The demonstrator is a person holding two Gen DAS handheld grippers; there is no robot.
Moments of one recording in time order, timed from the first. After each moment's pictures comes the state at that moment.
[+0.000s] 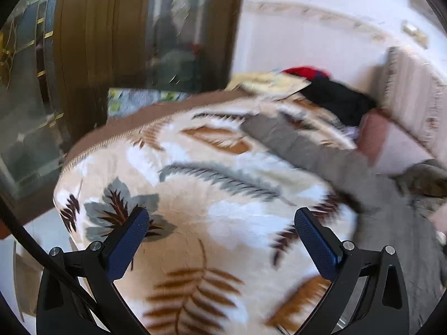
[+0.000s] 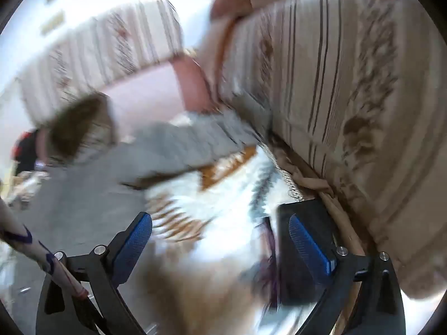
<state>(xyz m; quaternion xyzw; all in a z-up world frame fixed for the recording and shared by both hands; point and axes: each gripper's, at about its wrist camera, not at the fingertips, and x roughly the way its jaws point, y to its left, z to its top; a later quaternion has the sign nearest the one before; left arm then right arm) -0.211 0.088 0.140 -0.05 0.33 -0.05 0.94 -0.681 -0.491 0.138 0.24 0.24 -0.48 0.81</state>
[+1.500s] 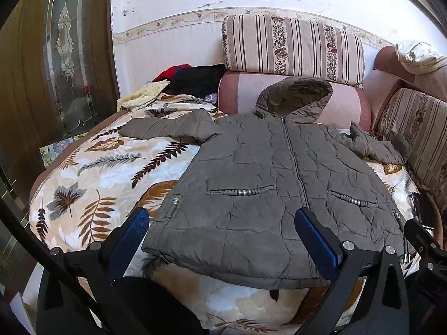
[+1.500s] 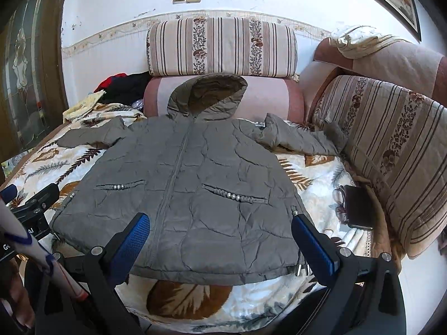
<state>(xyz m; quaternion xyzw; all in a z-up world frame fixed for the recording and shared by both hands) -0.474 -0.053 0.157 0.09 0.29 -0.26 0.92 -0.621 -0.200 0.151 0.09 0.28 -0.37 0.88</state>
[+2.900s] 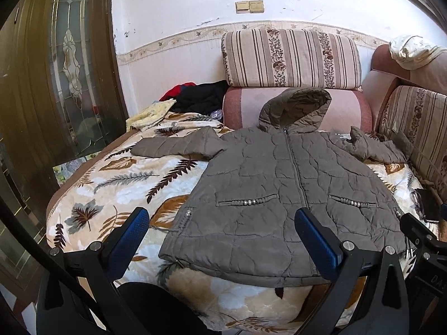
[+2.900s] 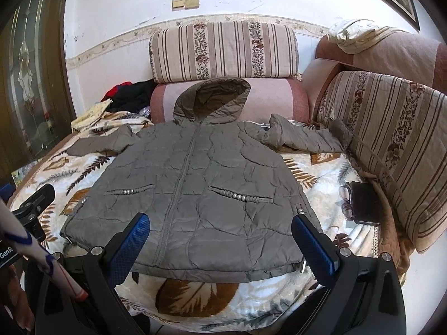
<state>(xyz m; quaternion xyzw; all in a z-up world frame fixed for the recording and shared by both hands) -0.507 -0.045 0.180 0.12 0.24 -0.25 0.93 -0.638 -0.199 0.155 0.12 0.26 -0.35 0.89</state>
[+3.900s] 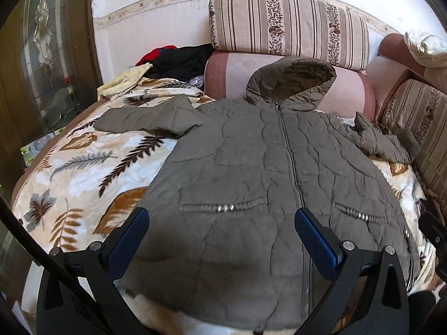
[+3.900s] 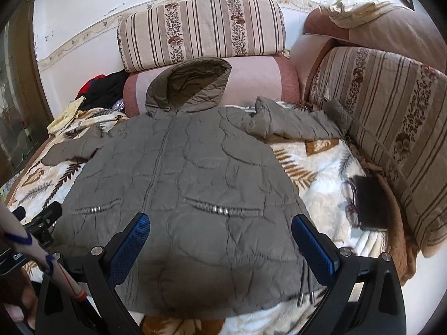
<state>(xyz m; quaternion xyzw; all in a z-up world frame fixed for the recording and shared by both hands) -0.407 -0.130 0.135 0.11 0.34 -0.28 0.89 -0.591 -0.284 0.145 0.16 0.30 -0.38 0.86</state>
